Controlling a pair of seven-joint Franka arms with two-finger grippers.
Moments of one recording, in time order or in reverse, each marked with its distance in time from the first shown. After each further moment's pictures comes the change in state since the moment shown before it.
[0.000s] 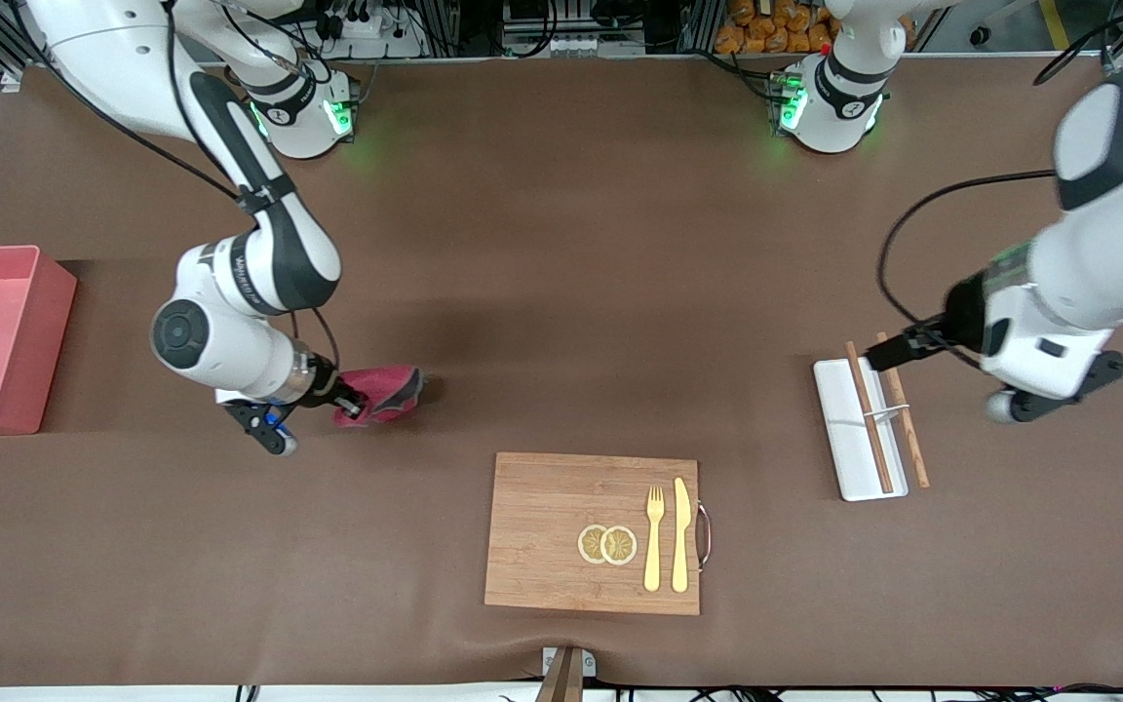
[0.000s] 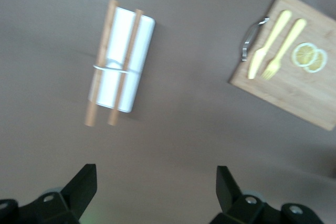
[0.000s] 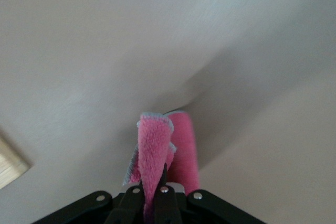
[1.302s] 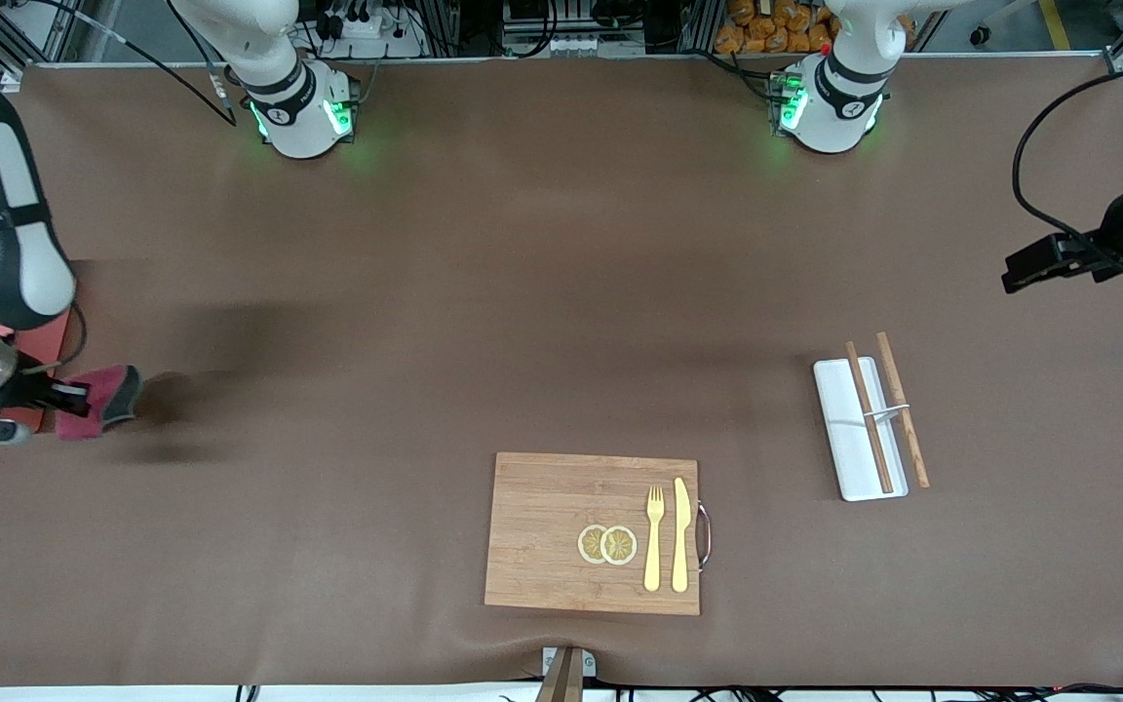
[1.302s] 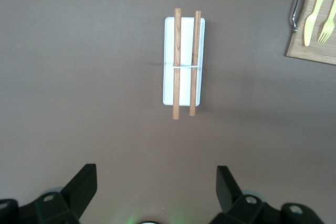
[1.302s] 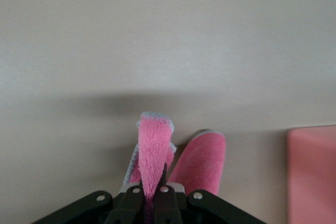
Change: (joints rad) left arm -0.202 -0.244 0.387 -0.113 0.002 -0.095 0.414; right arm -0.522 0.008 0.014 0.001 -0.266 0.108 -0.902
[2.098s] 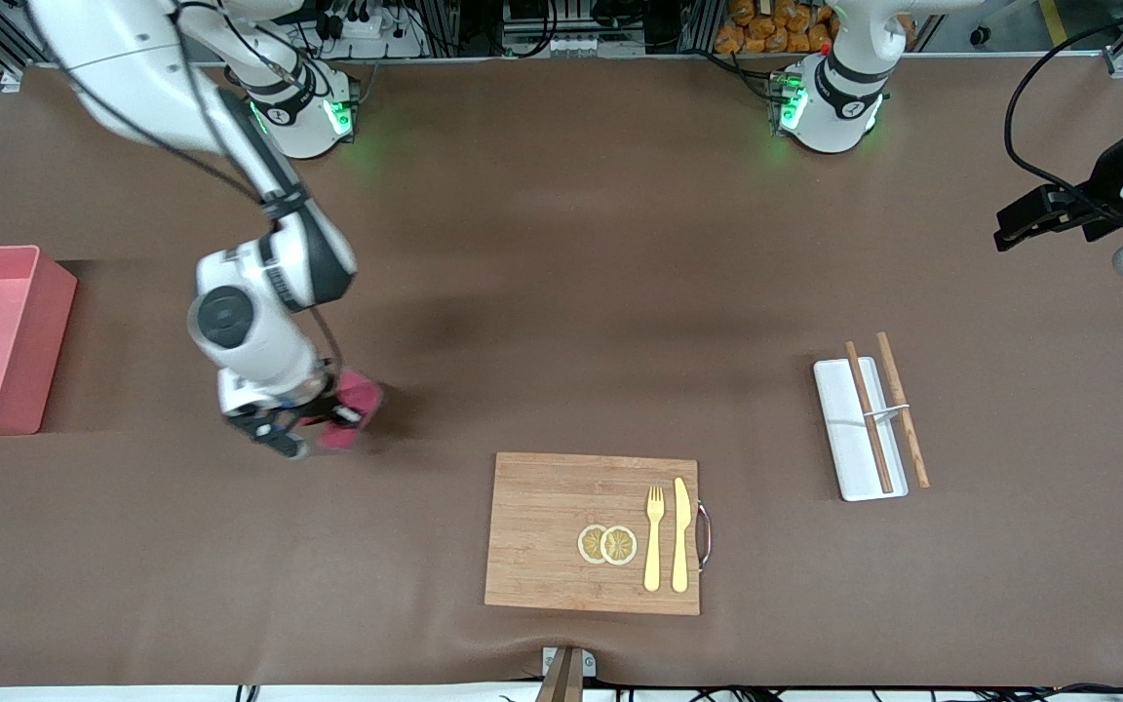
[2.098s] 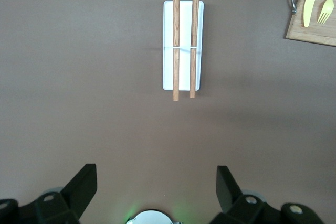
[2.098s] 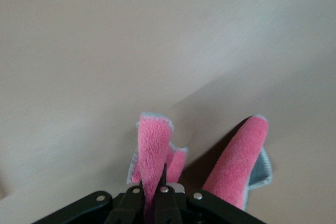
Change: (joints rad) left arm -0.073 -0.111 0.072 -0.121 -0.019 0.006 0.014; right arm 0.625 0.035 0.019 -0.017 -0.009 0.093 1.153
